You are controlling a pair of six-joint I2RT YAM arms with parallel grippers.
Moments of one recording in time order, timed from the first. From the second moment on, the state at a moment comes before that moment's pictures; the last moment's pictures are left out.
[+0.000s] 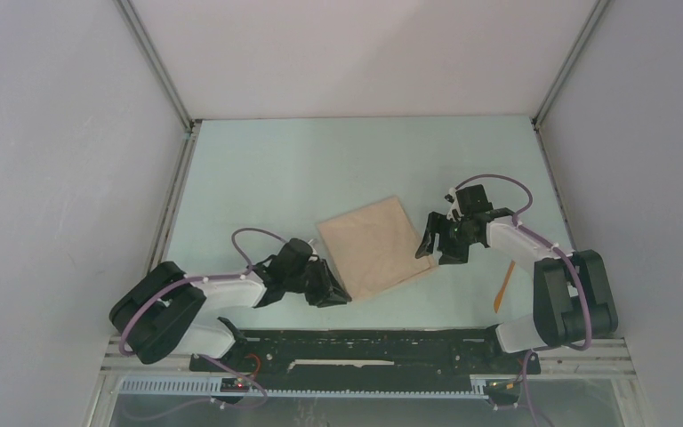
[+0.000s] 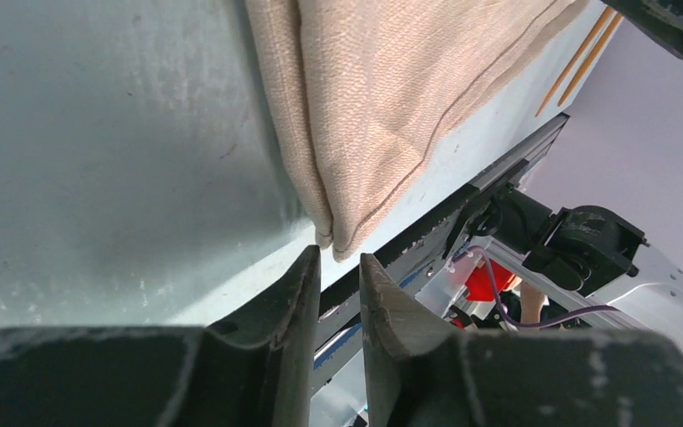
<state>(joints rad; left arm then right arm) -0.74 1.35 0.35 0.17 0.43 -1.20 0.20 1.44 0.77 -0.50 -0.38 0.41</state>
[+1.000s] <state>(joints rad) -0.74 1.31 0.42 0.11 0.40 -1.17 0.20 1.50 0.72 -0.40 -0.46 0.44</state>
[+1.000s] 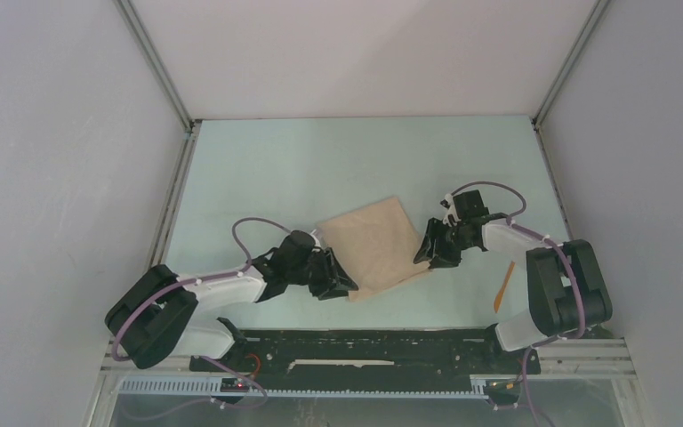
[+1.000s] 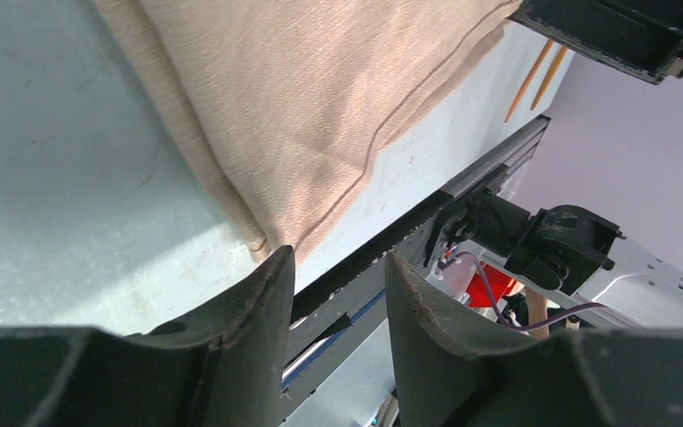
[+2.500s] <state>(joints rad) -0.78 1.41 0.43 0.17 0.40 -1.17 0.17 1.49 0.72 -0.40 -0.40 0.42</state>
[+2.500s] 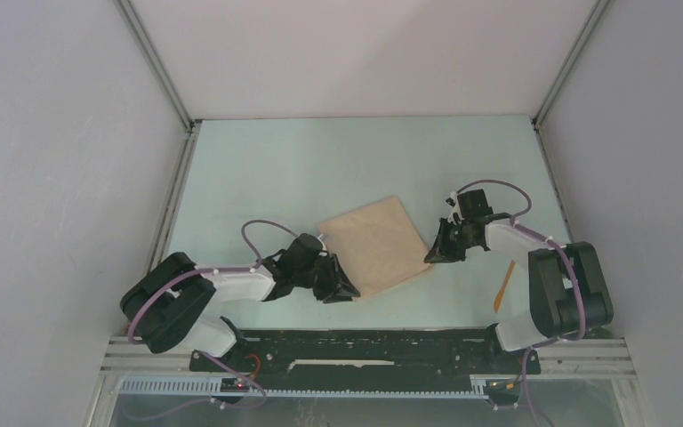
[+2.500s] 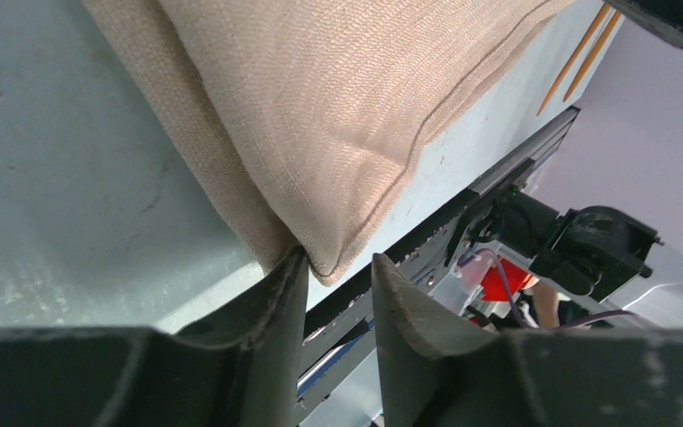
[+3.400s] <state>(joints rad) -0.78 1.31 0.49 -0.03 0.36 -1.10 0.17 1.49 0.72 -0.40 -0.45 0.42</state>
